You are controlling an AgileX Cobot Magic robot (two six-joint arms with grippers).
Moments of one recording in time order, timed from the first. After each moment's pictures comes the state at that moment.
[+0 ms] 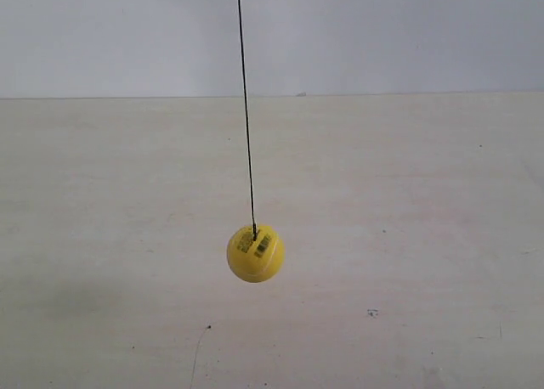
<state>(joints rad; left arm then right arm) -0.09 0.00 -0.02 0.06 -0.36 -0.39 0.58 0.31 -0.36 -0.84 -0.25 0.88</state>
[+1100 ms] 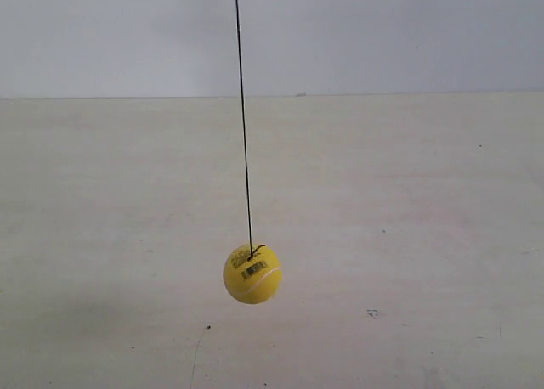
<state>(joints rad) -0.04 0.00 0.00 0.02 0.14 0.09 0.58 0.31 -0.36 -0.84 -0.25 0.88</state>
